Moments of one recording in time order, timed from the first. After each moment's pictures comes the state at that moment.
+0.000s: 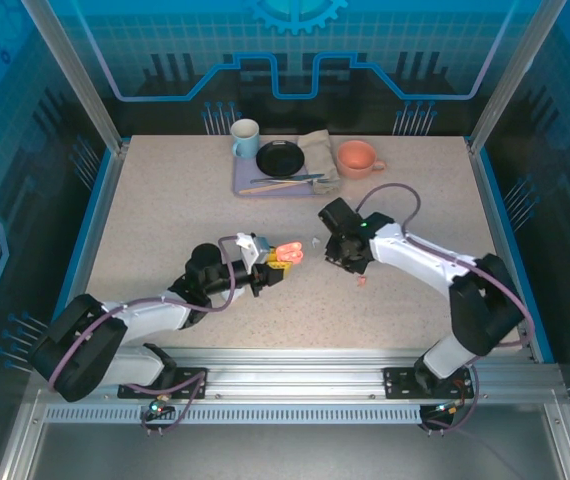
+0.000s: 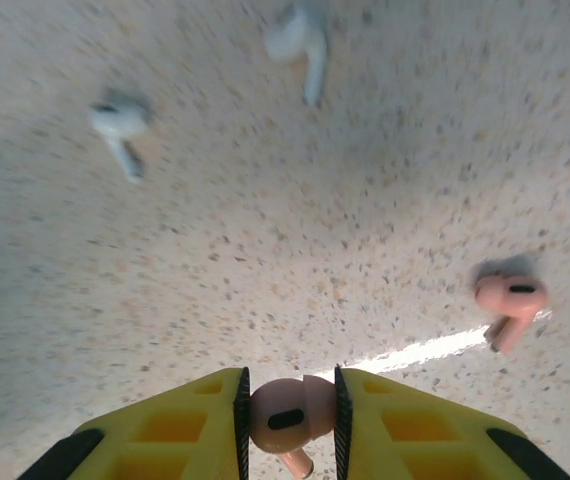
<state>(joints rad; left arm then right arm) -0.57 1.30 0.36 0.82 0.56 -0.06 0.62 1.55 1.11 -0.79 0.13 1.06</state>
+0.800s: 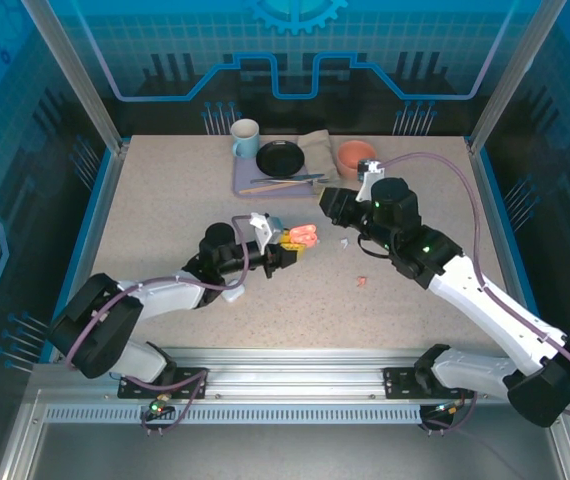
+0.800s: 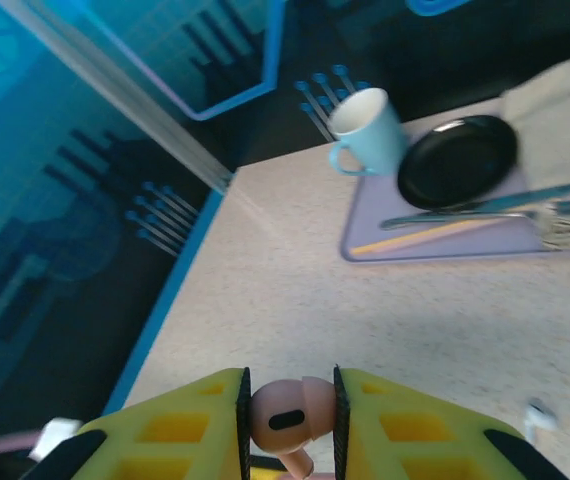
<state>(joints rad) -0.57 1.45 0.56 0.81 0.60 -0.09 0.65 1.13 1.06 -0.22 0.02 0.67</state>
